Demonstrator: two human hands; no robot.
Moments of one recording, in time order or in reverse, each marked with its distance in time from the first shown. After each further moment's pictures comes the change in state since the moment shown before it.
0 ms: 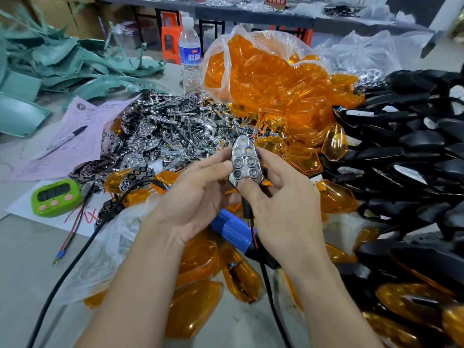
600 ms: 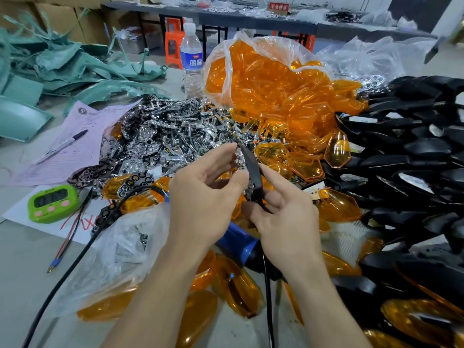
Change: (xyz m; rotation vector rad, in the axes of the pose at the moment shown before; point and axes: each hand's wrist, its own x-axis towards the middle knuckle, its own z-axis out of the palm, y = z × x) left_hand -0.003 -0.014 0.024 0.724 0.517 0.501; right_hand -0.003 0.027 -0.002 0.075 -0.051 0.155
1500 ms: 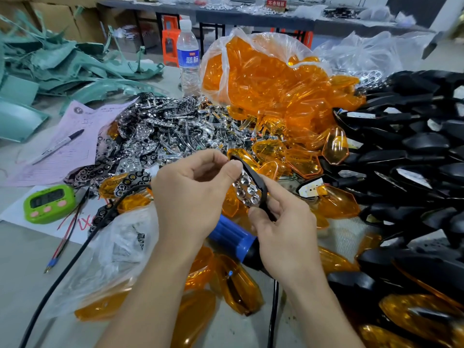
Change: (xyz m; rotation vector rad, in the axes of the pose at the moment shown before) left_hand 0.000 0.009 -0.005 0.184 0.145 0.106; right_hand -0.015 0.009 0.002 -0.149 0.038 -0.014
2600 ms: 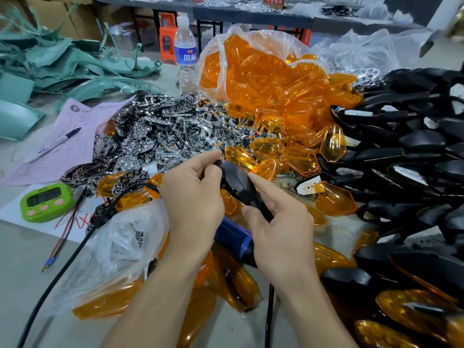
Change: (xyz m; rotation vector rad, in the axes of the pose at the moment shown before) left_hand -0.004 -0.009 0.016 0.071 0.115 -0.226; right_hand -0.005 -0.005 0.005 0.012 0.070 -0.025
